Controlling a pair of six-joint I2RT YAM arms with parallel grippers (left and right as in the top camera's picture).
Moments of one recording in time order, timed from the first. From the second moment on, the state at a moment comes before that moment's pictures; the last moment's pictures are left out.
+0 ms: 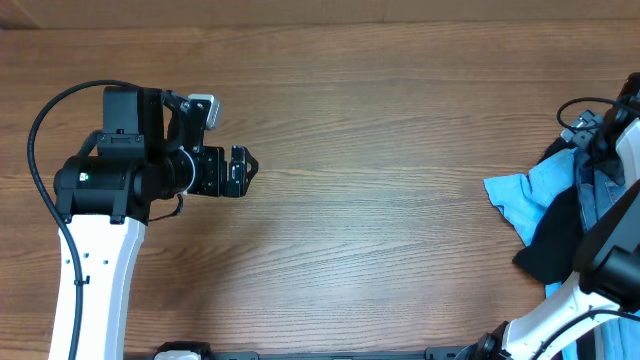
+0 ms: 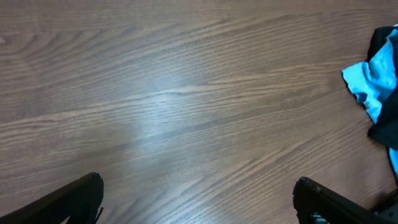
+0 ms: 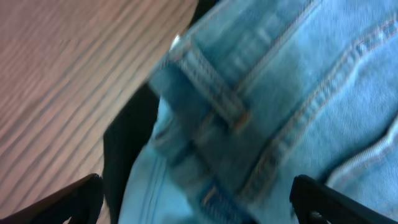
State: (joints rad) left arm -0.04 1.30 1.41 -1.14 0.38 0.00; right arm -0.51 2.01 1.52 -0.69 0.20 0.33
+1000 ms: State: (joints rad) left arm -0.04 1.30 1.41 -1.15 0.41 0.00; right arm -0.51 2.12 1.64 -0.85 0.36 0.41
